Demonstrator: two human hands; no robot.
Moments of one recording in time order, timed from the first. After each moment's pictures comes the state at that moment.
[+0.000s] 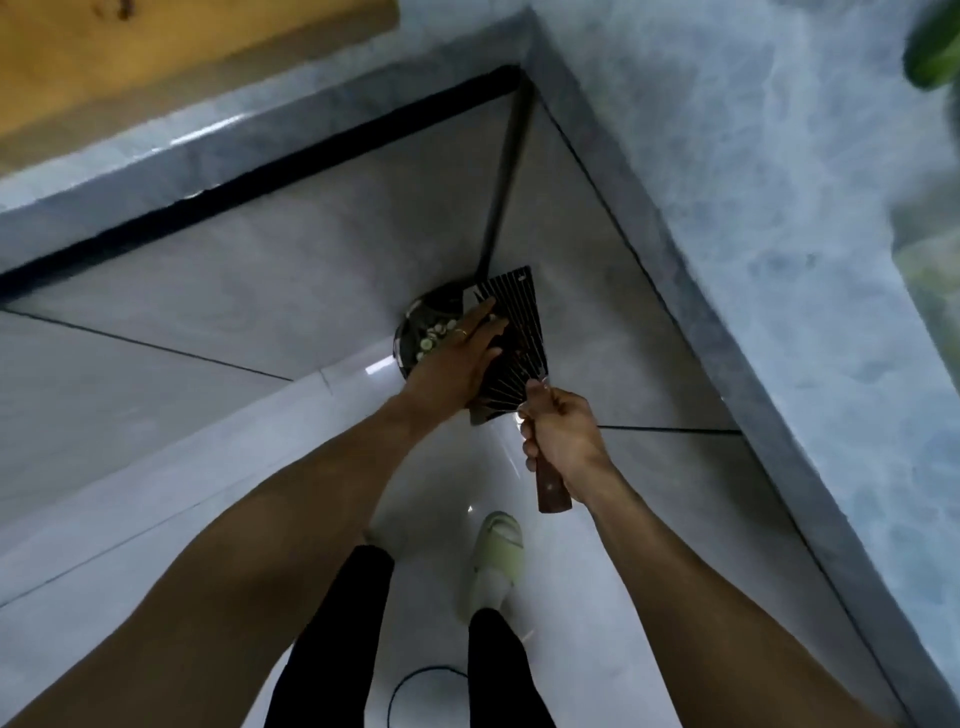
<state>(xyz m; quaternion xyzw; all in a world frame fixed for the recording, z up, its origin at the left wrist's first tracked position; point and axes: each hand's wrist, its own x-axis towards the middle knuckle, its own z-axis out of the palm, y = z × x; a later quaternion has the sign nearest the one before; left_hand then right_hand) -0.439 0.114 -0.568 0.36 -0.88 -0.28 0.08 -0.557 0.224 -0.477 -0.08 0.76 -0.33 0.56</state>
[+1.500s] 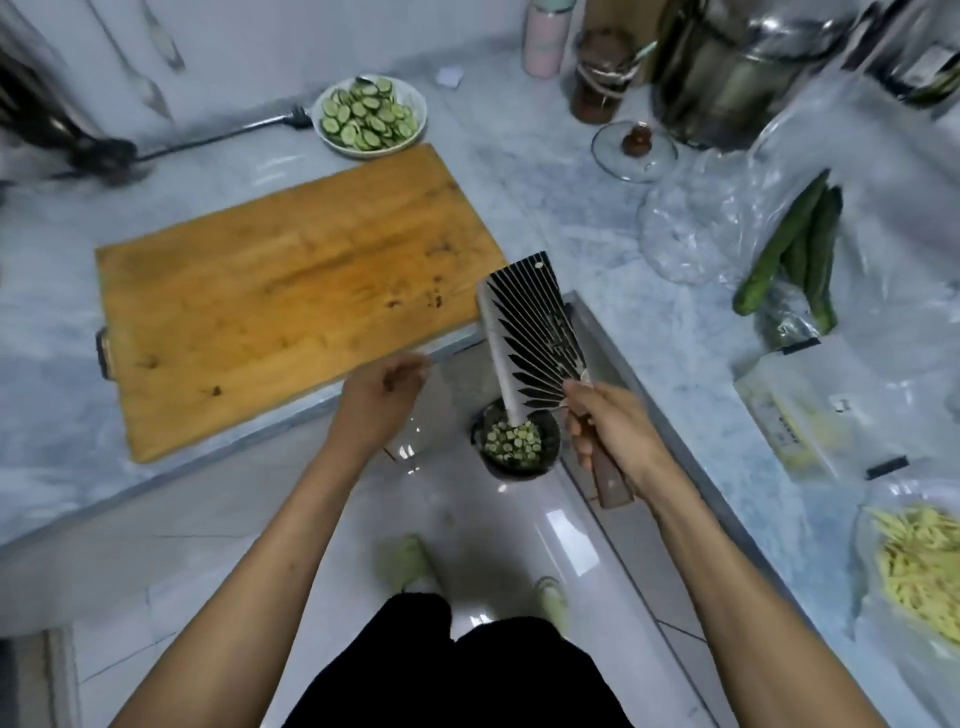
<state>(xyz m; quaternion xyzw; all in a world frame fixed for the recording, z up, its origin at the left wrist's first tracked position) -0.238 0.104 -0.187 0.57 -0.63 -0.46 0.26 -0.482 0.211 -0.152 -0.28 0.67 -0.41 0.55</state>
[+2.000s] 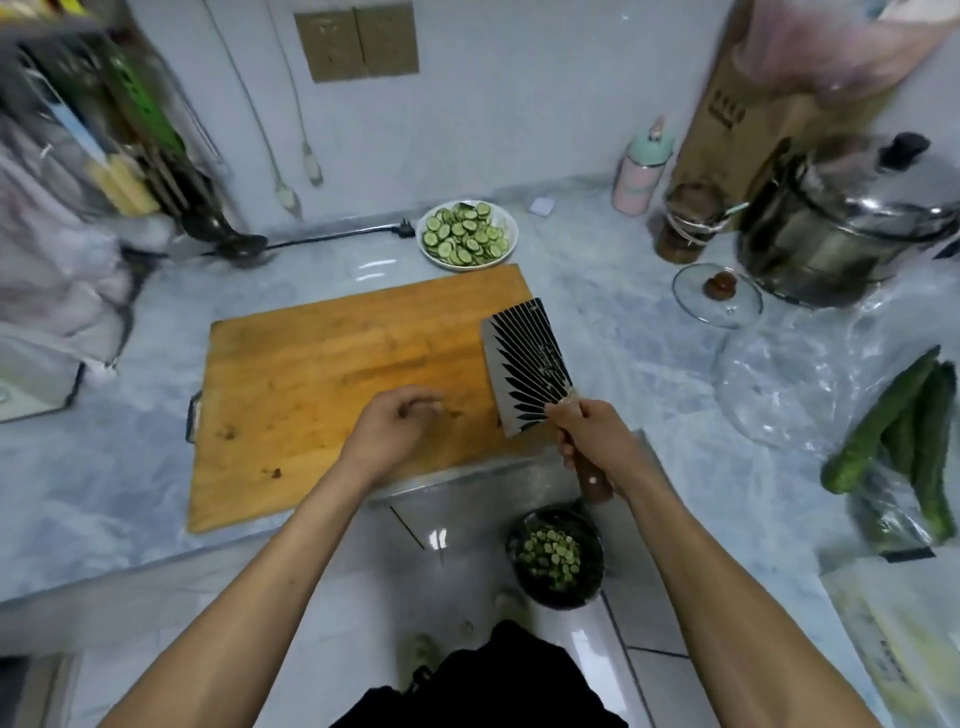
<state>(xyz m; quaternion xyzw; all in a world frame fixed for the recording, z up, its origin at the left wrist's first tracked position) -0.212 0.007 -0.142 0.59 -0.60 -0.46 0.28 -0.474 0.031 -0.166 -0.41 0.65 -0.34 0.54</state>
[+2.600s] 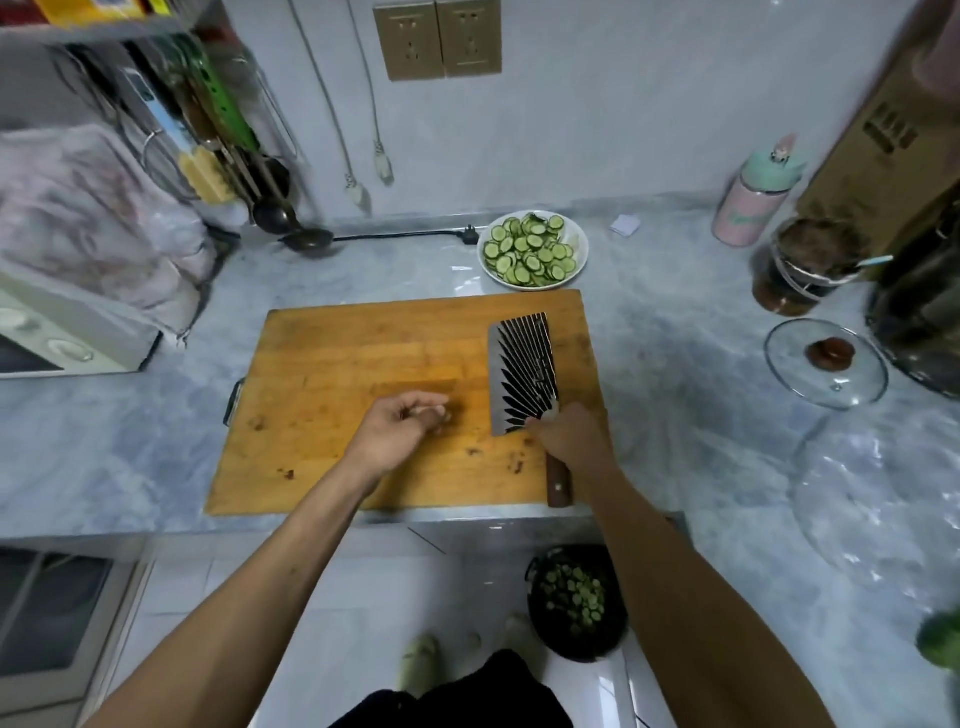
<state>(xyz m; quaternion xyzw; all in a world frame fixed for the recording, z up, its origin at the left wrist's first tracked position) -0.233 -0.044 -0.139 0.68 -0.43 -0.49 0.34 -0.451 -0.100 -0.209 -0.53 0.69 -0.14 0.46</state>
